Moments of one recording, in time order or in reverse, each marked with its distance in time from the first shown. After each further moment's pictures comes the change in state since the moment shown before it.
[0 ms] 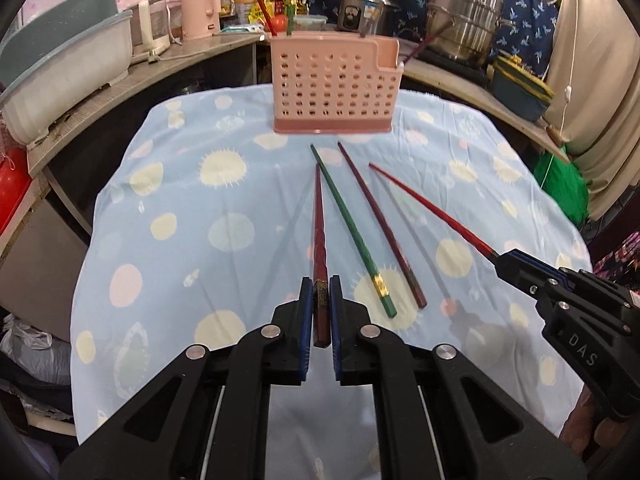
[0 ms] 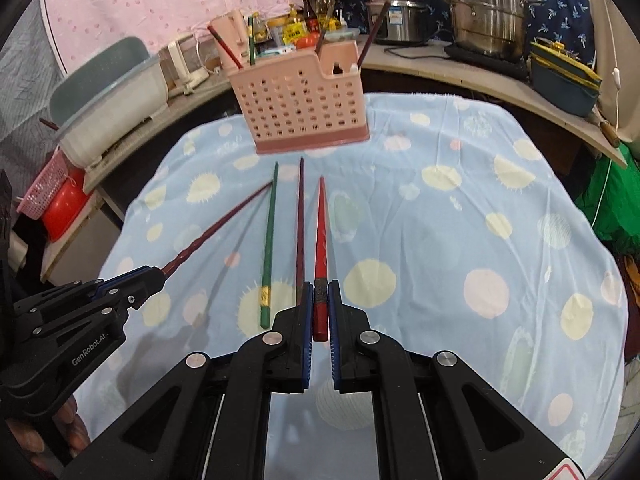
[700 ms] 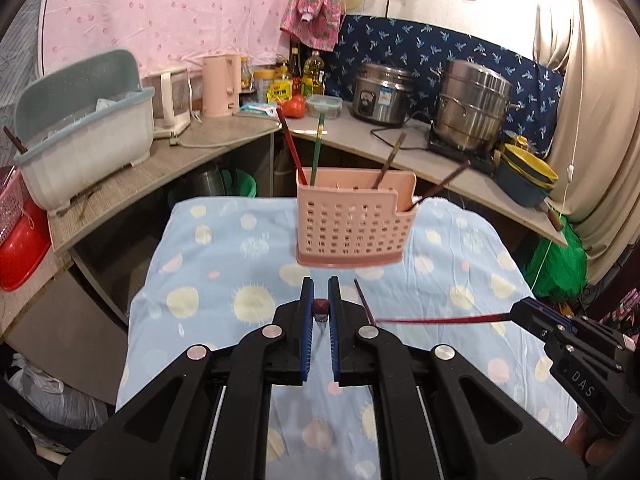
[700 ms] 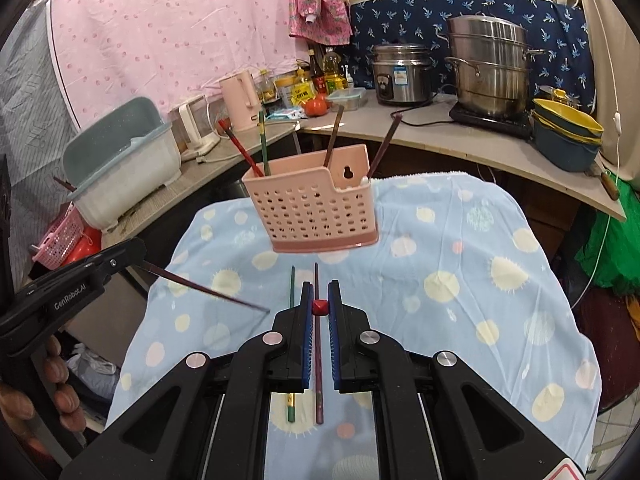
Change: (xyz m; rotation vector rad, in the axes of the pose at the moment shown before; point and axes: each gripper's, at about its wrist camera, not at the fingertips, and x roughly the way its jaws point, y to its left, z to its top) left arm -0.056 0.020 0.106 -0.031 -0.239 0.027; right arm -0.040 0.006 0.091 0.012 -0.163 0.038
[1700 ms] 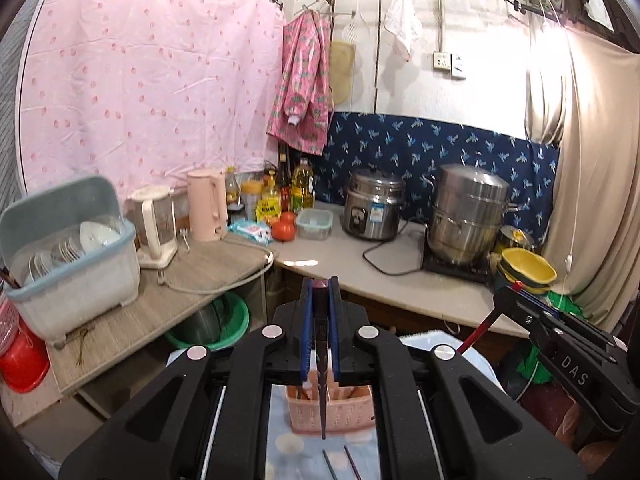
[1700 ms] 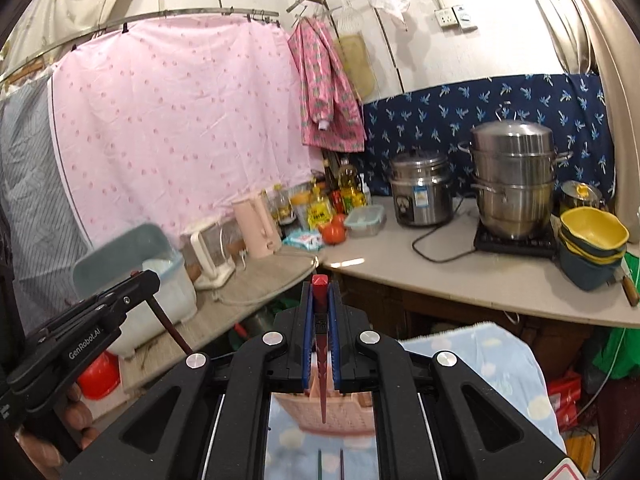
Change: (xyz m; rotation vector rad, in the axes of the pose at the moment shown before) left arm -0.005 -0.021 0.196 0.039 -0.304 -0.012; right arm -0.004 0.011 0.211 0.031 -0.330 0.065
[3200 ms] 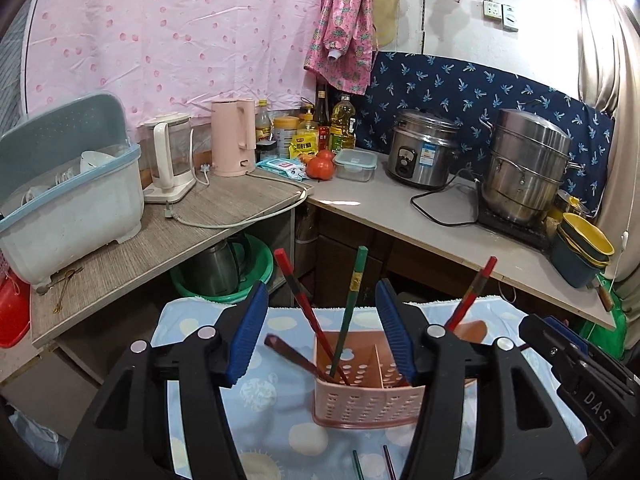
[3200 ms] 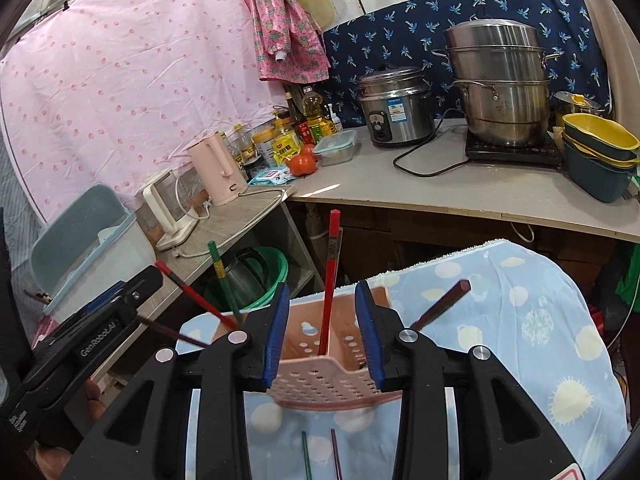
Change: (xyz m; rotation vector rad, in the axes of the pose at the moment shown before) left arm 0.110 0.029 -0.099 -0.054 0.162 0.127; right arm 0.101 -0.036 -0.100 0.118 0.194 -0.062
